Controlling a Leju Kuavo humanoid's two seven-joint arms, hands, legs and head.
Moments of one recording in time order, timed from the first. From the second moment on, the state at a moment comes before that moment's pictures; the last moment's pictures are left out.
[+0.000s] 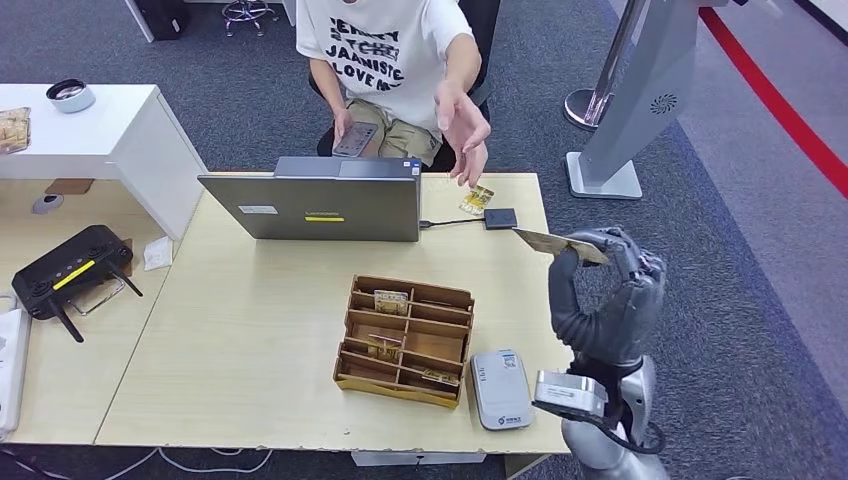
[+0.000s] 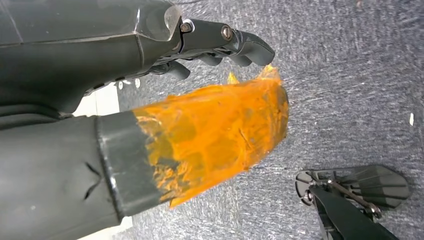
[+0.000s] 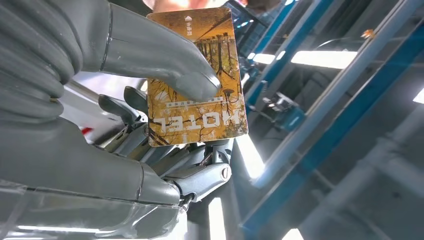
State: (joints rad) left arm -0.10 -0.13 1.02 -0.22 -1.30 0.01 0.11; right arm -0.13 0.02 0.37 -1.83 0.64 -0.62 -0.45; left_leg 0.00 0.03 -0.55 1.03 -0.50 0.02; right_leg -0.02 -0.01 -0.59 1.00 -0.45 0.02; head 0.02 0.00
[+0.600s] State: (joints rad) left arm -0.16 -0.13 0.93 -0.22 -1.36 -0.03 0.14; right arm -0.59 0.06 0.55 -1.37 1.07 -0.64 -0.28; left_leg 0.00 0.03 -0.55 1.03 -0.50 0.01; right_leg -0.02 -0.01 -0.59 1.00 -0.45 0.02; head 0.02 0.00
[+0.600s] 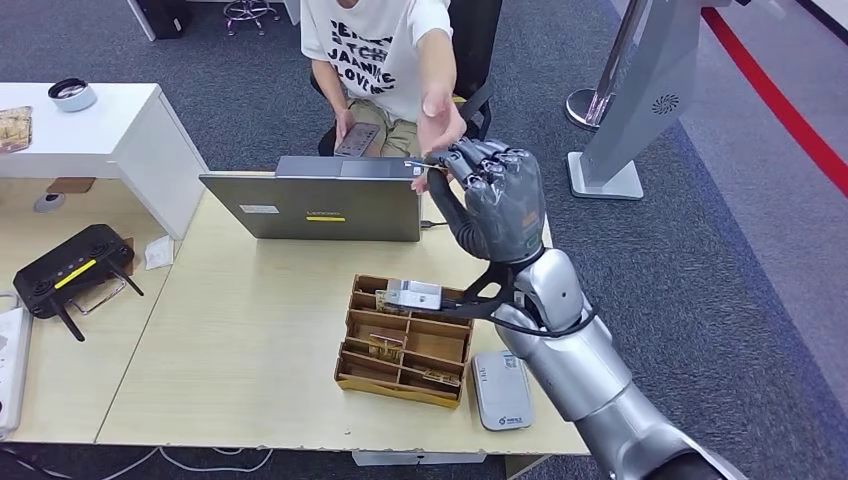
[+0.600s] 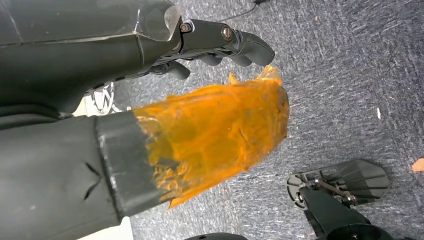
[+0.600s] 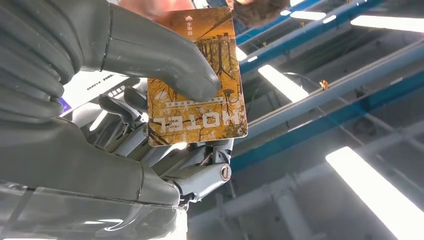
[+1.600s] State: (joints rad) left arm -0.15 -0.13 0.91 -0.22 -1.29 -0.02 0.14; right arm -0.53 0.11 0.53 -1.19 0.77 -0.54 -0.30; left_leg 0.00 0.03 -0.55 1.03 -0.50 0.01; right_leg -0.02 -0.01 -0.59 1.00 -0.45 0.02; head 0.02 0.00
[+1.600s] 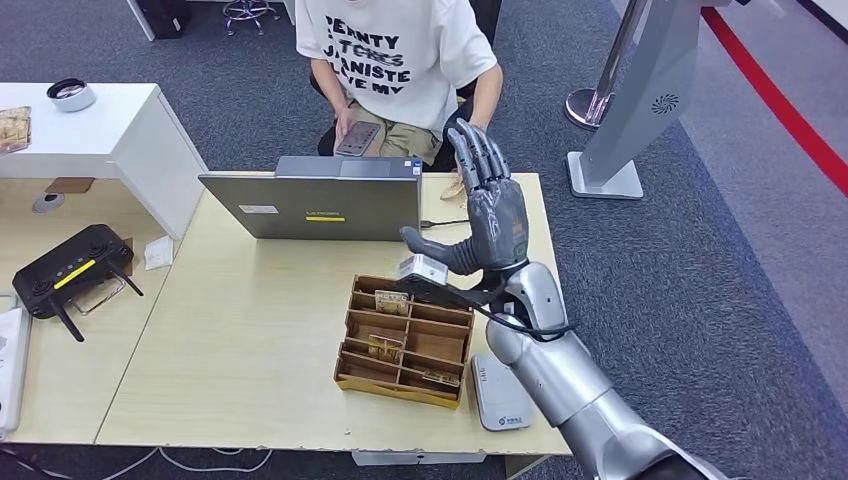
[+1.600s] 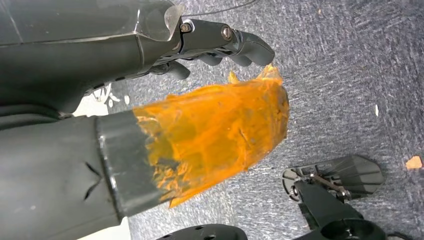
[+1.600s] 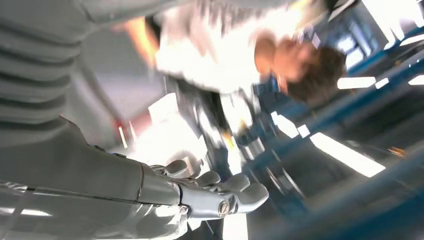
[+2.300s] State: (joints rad) left arm -0.08 -0.13 0.98 -0.22 -1.18 0.04 0.11; right arm 0.00 0.04 0.50 -1.73 -0.01 -0.11 -0.37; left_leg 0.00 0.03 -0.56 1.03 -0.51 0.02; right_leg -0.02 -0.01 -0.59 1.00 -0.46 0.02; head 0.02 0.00
